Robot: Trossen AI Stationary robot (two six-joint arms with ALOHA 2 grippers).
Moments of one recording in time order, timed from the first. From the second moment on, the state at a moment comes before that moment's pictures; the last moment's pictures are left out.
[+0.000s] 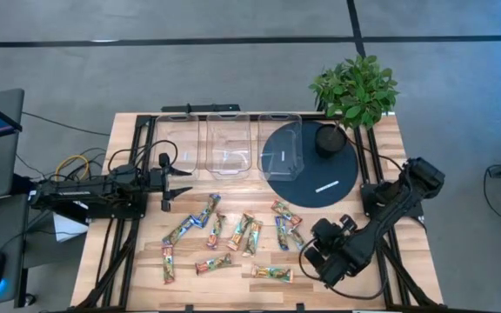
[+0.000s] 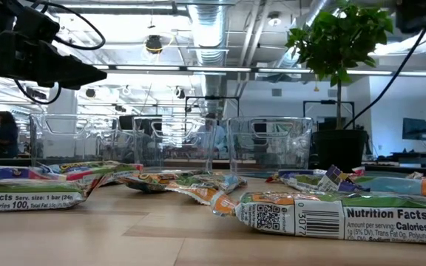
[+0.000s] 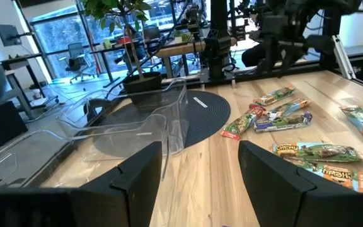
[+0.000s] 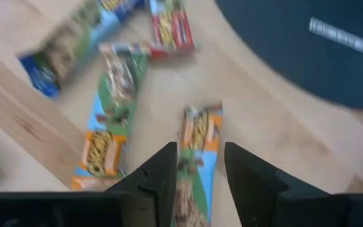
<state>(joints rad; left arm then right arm) 0.08 0.08 0.01 0.04 -0.03 0.18 0.80 1.73 1.15 -1.14 0.39 1.61</state>
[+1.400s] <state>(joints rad) 0.08 0.09 0.01 0.04 -0.03 0.20 0.79 1.76 0.96 -0.86 0.19 1.70</state>
